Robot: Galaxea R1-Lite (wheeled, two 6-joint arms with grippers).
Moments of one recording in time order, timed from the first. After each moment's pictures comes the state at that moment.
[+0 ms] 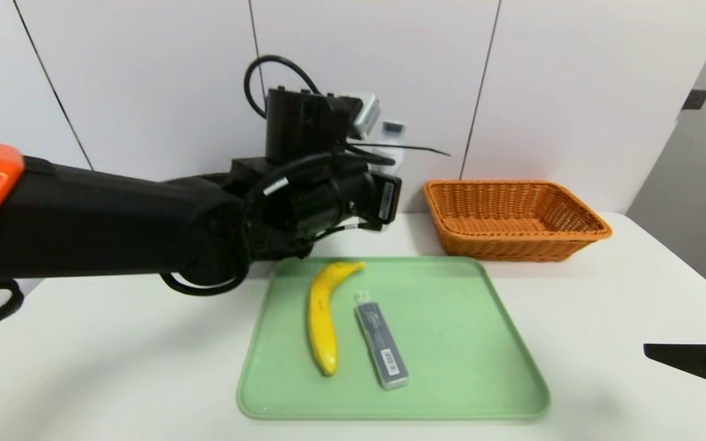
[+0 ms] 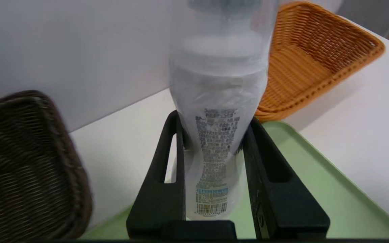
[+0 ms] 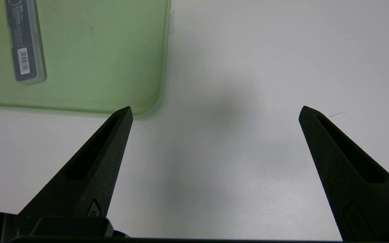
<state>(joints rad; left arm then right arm) -0.73 1.91 -1.44 -0.33 0.14 -0.03 0.22 1.05 -0.85 0.55 -0.02 0.17</state>
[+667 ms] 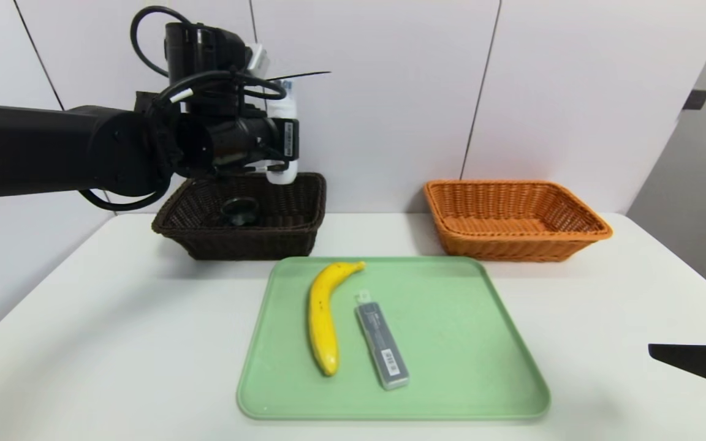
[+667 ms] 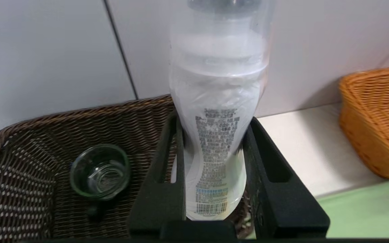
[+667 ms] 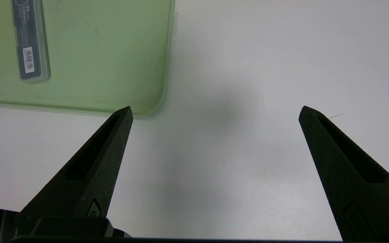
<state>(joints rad) -0.46 1.89 -1.59 -0.14 0.21 -0.07 0.23 1.04 -0.86 0.56 -0.02 0.16</state>
